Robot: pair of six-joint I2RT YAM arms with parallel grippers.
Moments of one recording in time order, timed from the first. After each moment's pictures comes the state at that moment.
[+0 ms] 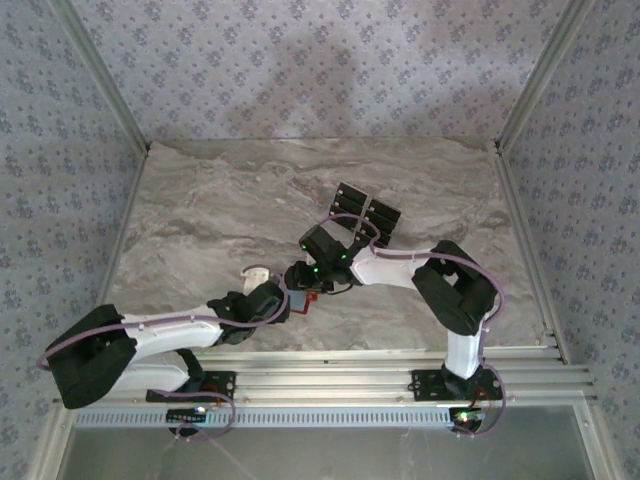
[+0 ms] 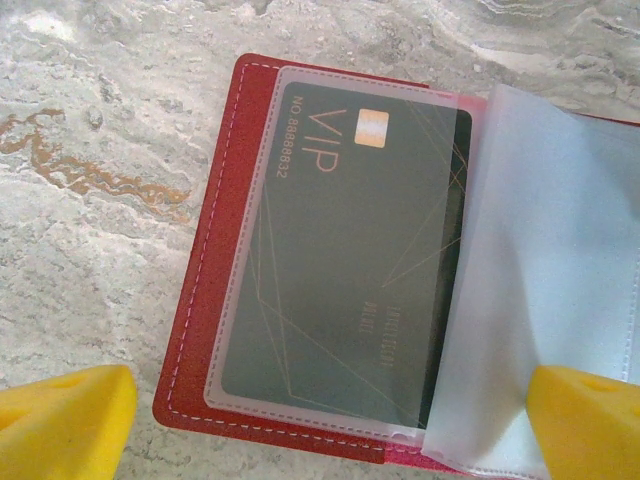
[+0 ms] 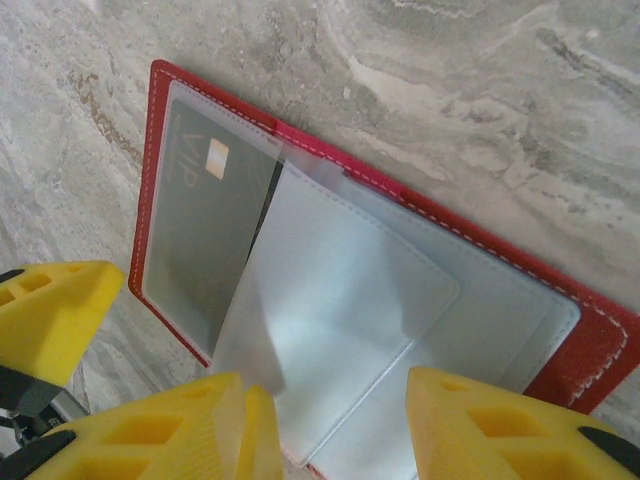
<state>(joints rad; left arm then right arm) -0.97 1.21 0.38 -0.19 -0.49 -0.75 0.89 1.85 1.08 -0.19 -0.31 0.85</state>
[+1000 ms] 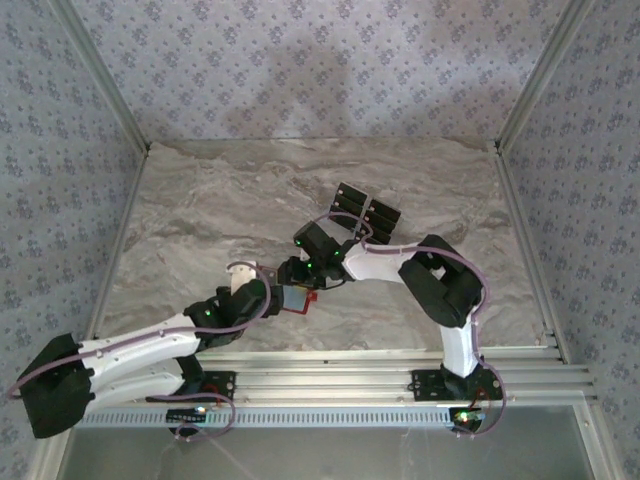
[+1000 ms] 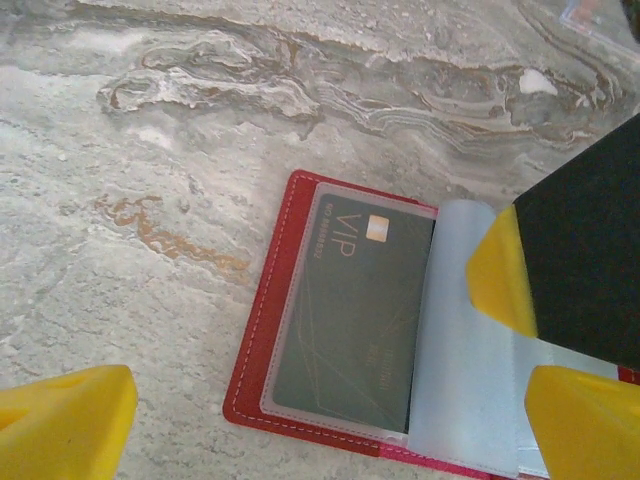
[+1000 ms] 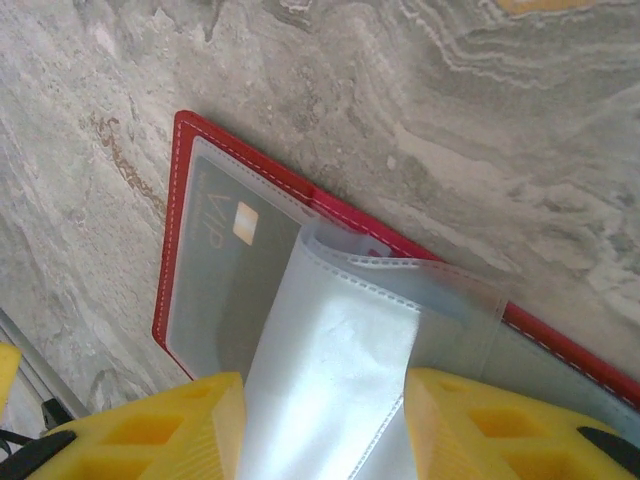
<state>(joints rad) -0.97 0.96 0.39 -0.32 -0.57 -0.77 0.87 1.94 1.16 -0.14 -0.35 0.89</state>
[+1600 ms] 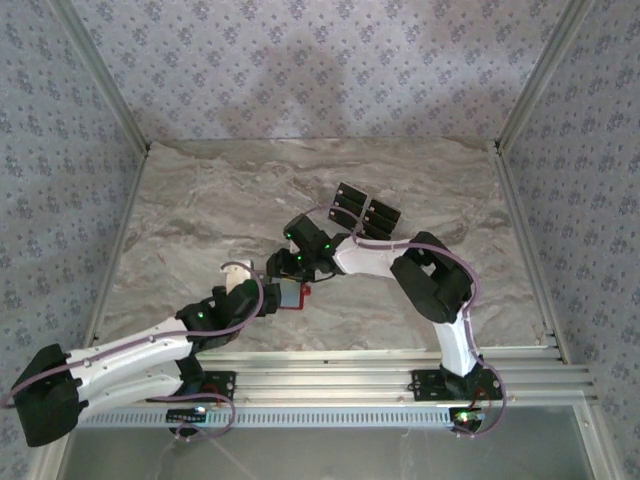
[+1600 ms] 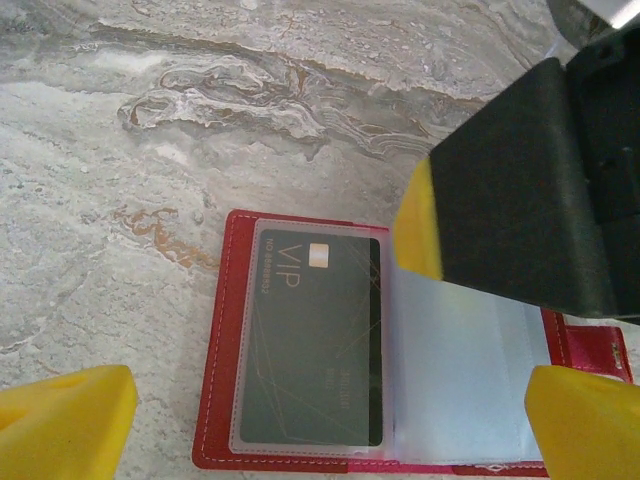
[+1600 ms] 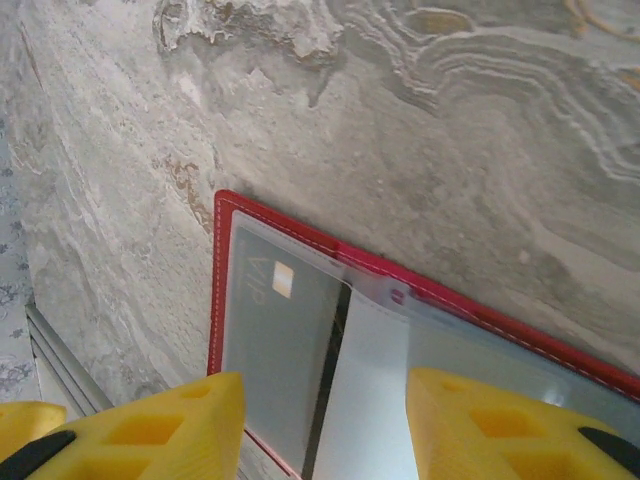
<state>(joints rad) -0.97 0.88 0.39 -0.35 -0.58 -0.79 0.89 2.02 1.29 -0.15 -0.37 0.90</state>
